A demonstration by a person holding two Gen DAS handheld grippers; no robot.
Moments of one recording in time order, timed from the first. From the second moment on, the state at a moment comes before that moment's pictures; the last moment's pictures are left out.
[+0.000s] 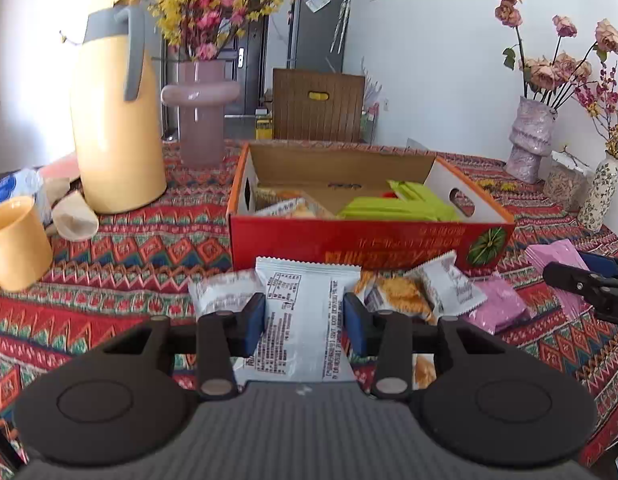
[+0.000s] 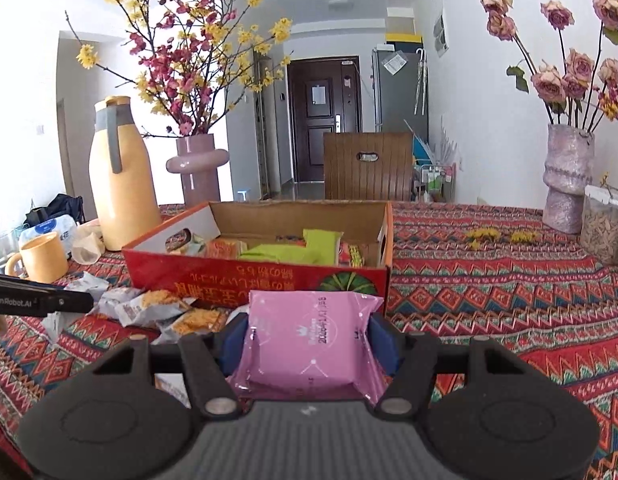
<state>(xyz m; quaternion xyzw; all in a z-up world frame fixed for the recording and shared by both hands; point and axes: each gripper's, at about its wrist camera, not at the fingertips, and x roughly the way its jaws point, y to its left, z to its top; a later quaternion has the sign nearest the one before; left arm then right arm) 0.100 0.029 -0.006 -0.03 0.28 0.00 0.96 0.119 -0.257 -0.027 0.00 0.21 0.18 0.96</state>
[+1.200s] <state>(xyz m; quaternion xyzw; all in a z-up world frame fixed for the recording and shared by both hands) 0.203 0.018 0.060 -0.01 0.22 0.03 0.98 0.234 -0.214 0.022 -0.01 0.17 0.21 0.96</state>
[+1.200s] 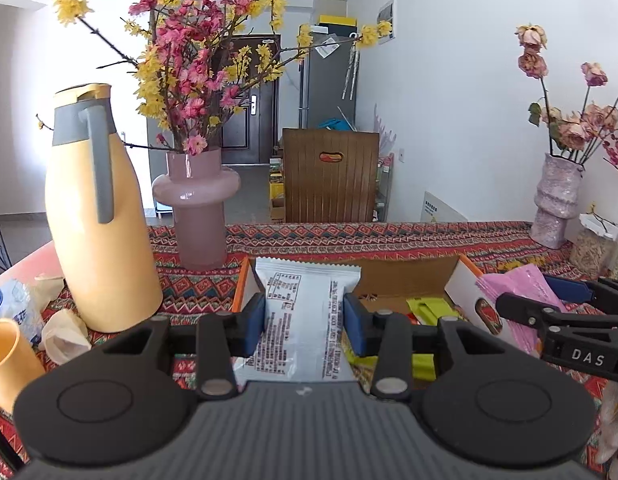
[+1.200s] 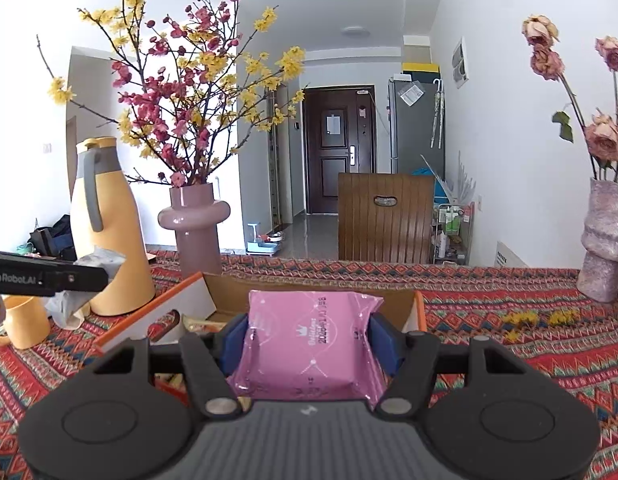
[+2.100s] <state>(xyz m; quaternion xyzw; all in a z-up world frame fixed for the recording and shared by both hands) 0.273 0.041 0.002 -0.04 0.24 0.06 0.97 0.295 -0.185 -0.025 -0.01 0.21 0.20 0.96</state>
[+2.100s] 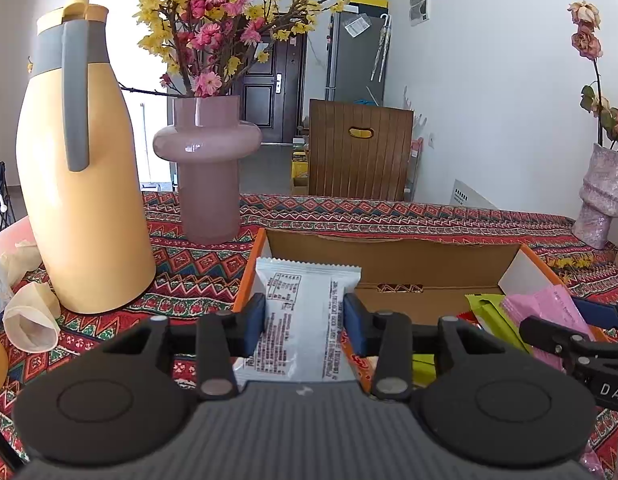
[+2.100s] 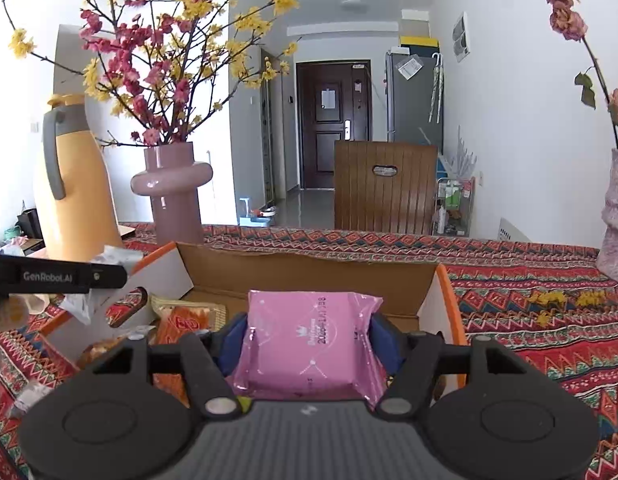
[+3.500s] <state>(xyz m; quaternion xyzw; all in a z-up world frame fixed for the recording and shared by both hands) 0.165 0.034 0.054 -0.04 0.18 0.06 0.98 0.201 -0.210 0.038 -0.01 0.11 0.21 0.97</state>
